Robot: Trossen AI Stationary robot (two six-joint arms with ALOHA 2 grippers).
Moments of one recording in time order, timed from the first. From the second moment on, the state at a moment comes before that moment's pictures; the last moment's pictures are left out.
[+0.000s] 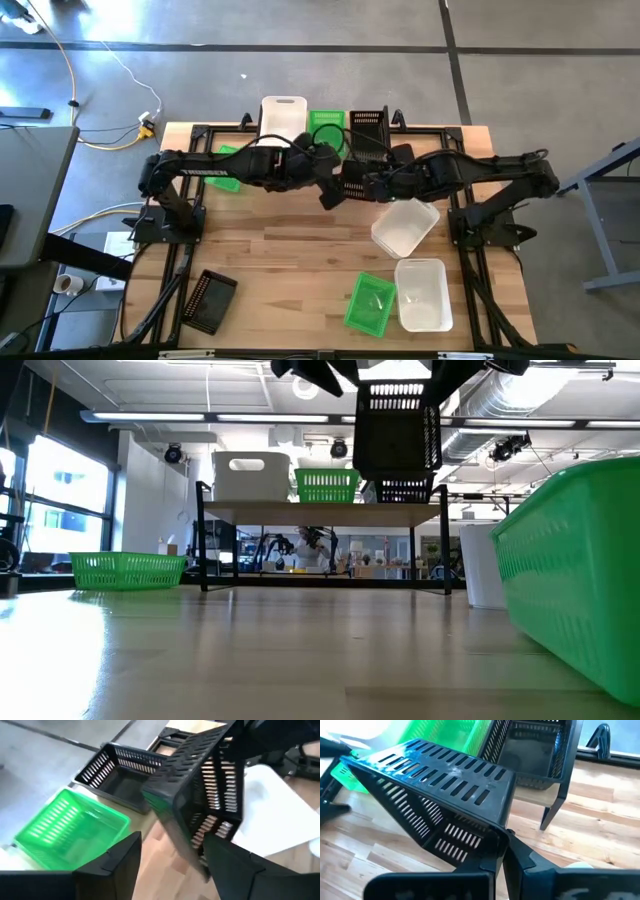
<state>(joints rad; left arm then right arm) 0.09 1.76 1.82 -0.82 -0.52 -0.23 0.12 1.45 1.56 -1.28 0.62 1.27</state>
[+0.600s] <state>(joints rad) 0.17 1.68 1.82 -0.93 -0.51 0.00 -0.22 1.27 1.56 -1.05 0.36 0.89</state>
